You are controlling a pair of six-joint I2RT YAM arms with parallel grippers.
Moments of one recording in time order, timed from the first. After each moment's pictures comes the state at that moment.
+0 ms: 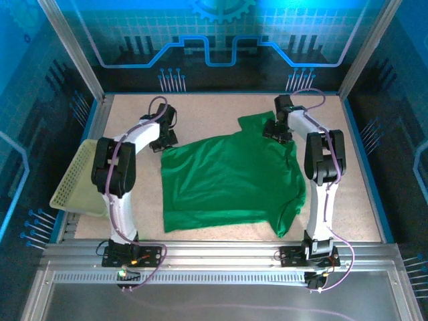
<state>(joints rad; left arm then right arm) -0.16 1.98 1.43 -0.69 -0.16 -0.60 0.10 2.19 1.69 -0.75 -0.05 0.48</state>
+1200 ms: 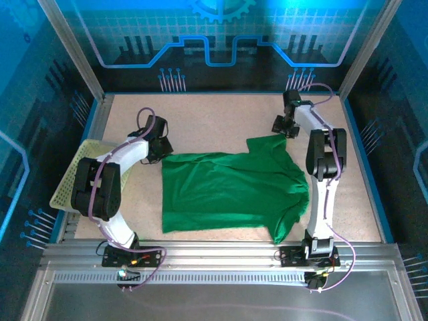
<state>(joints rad) -0.15 1.71 1.11 -0.52 -0.08 -0.69 0.04 2.29 1.86 -0.84 0.00 0.40</state>
